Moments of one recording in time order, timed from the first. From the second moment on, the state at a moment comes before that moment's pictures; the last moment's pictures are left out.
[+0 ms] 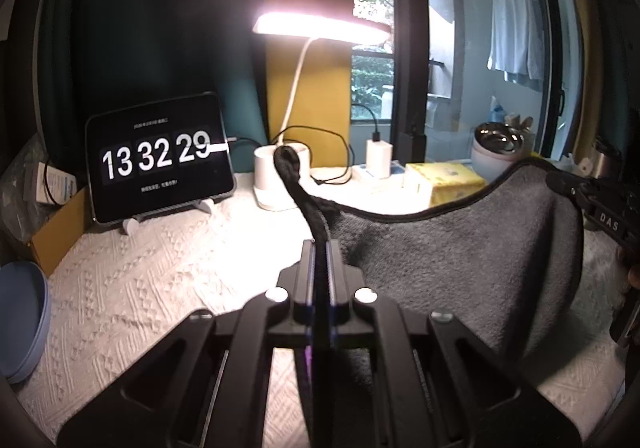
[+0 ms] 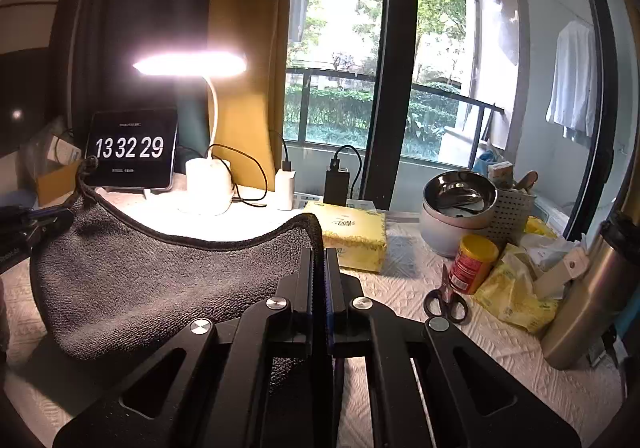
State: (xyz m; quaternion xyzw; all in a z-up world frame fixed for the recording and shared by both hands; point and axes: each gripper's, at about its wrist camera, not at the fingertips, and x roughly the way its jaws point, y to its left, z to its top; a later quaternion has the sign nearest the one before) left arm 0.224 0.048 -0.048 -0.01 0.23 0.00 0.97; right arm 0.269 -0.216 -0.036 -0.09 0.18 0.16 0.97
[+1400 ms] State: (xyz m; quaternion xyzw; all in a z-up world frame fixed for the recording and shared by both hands) left arm 0.317 0.087 -0.111 -0.11 0.40 0.03 0.91; right arm 0.370 -0.198 -0.097 -0.12 0.34 0.11 0.93
